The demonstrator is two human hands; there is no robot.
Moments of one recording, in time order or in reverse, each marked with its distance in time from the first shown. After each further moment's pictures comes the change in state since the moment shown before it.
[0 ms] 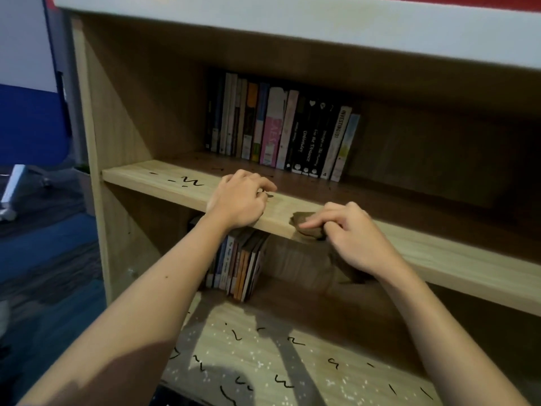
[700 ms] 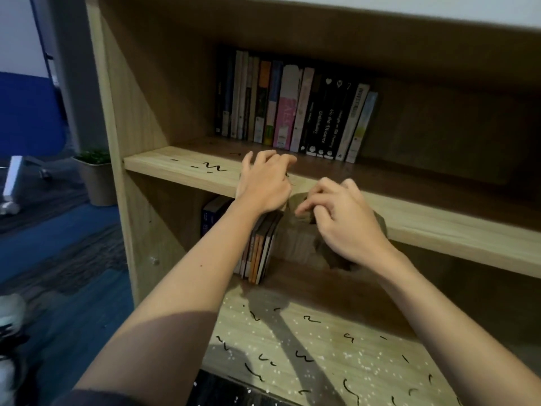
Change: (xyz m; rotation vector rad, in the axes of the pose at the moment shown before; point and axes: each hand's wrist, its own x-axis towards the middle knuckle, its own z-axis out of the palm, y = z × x) left_hand -0.002 -0.007 0.005 -0.032 0.049 0.032; right_hand 0.006 -0.044 0.044 -0.218 0.137 -0.052
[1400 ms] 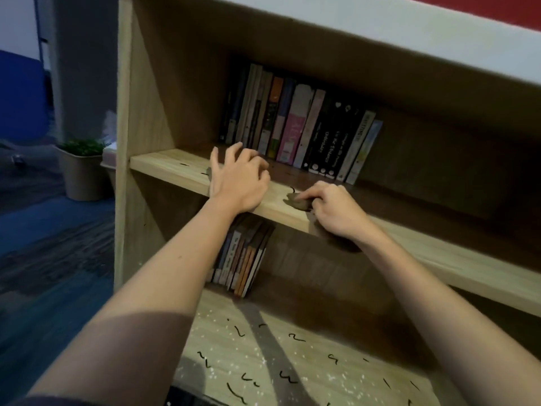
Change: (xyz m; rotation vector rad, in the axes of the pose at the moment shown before) left_hand 0.004 -0.056 -0.022 0.042 0.116 -0.141; right_hand 0.065 0.008 0.020 -0.048 -0.177 0.115
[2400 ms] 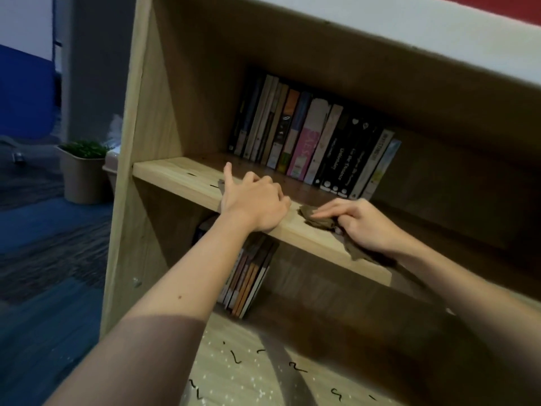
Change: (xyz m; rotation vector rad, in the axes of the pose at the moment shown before) left_hand 0.009 0.002 0.002 0.194 -0.214 0.051; right_hand 0.028 0.028 -0.012 0.103 -0.115 -0.147
